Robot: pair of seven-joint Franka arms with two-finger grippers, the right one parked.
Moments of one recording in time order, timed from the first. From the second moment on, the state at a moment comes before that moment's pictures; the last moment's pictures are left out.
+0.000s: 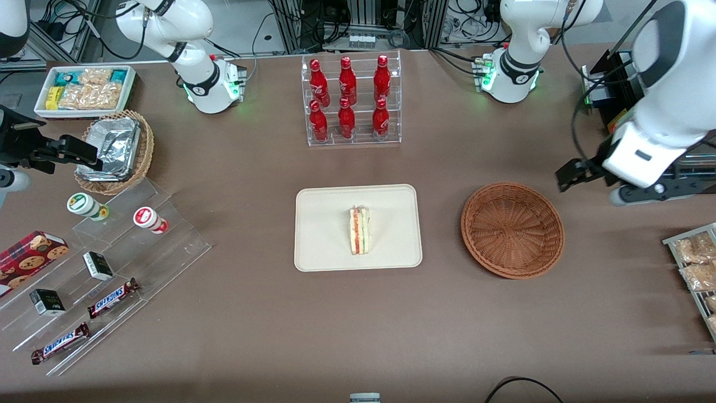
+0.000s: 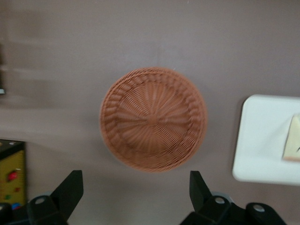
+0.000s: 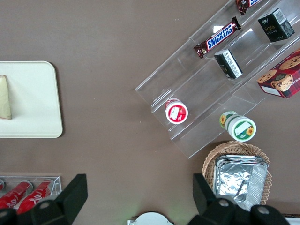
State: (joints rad) arm -0.06 0.00 -0.06 -1.69 0.01 1.67 -0.18
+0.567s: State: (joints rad) arm -0.02 -0.07 -0.05 -1.65 0.02 1.56 0.00
